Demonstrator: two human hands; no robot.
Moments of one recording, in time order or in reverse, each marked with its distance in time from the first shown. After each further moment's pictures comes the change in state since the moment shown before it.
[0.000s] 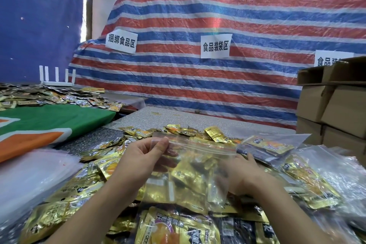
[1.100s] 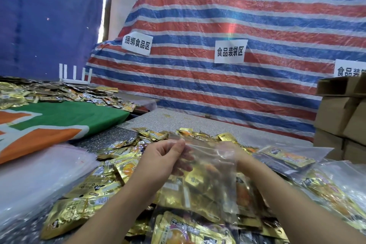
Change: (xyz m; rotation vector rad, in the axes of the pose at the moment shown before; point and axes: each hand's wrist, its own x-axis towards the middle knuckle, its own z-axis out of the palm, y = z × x) left_hand -0.002 0.004 -0.004 -0.031 0.037 -0.034; right_hand 0.069 -0.030 -0.018 0.901 -0.001 0.030
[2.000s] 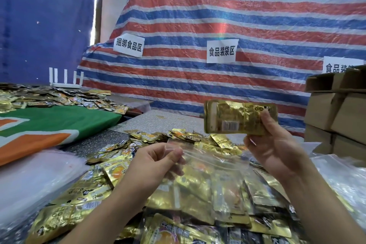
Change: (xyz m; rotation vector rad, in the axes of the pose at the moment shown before) left_hand 0.000 -0.008 0.005 0.029 -0.075 0.087; right_hand -0.100 -0.013 -0.064 1.271 0.140 -0.310
